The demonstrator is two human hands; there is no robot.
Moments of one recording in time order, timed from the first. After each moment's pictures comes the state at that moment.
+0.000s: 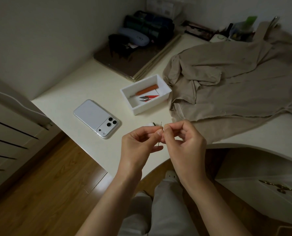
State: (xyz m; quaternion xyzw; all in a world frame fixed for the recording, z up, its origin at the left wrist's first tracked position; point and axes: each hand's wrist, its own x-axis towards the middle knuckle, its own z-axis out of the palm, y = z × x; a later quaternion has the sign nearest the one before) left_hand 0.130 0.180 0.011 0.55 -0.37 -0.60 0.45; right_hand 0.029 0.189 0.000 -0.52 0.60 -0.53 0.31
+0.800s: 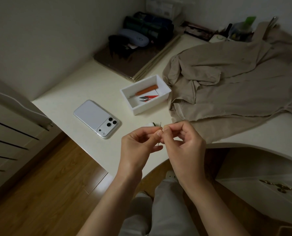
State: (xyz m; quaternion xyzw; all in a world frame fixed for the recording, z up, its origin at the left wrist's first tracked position) left_hand 0.130 0.183 0.010 0.55 -0.36 -0.60 0.46; right_hand 0.030 0.193 -0.001 -0.53 0.57 -0.55 0.31
